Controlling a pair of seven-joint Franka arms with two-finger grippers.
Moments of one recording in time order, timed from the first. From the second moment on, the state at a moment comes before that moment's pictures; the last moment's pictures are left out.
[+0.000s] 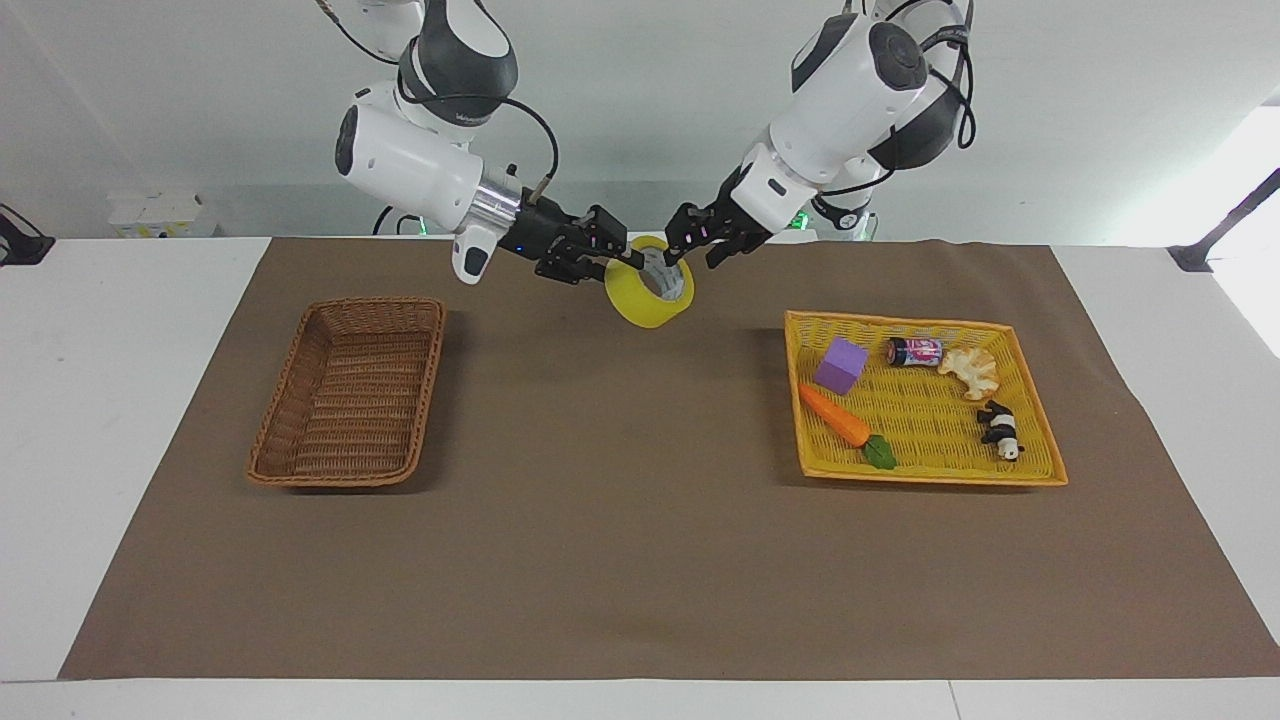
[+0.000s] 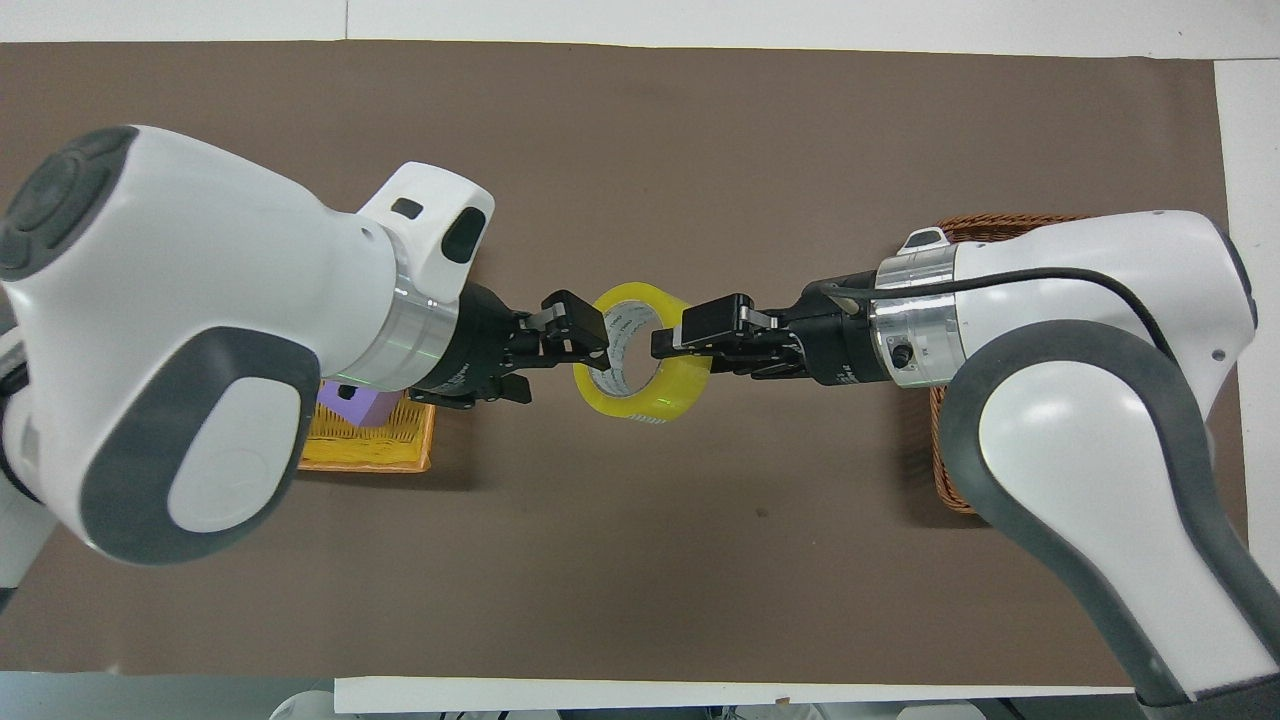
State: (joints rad) left arm -0.43 -0.04 -0.13 -1.76 -0.50 1.81 -0.68; right arm 0.42 -0.09 -0.09 -2.04 0.99 2.01 0.06
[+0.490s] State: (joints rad) left arm -0.23 -0.07 -0.12 -1.76 -0.22 1.67 -0.61; right arm 0.24 -0.11 -0.10 -2.04 0.90 1.84 -0.06
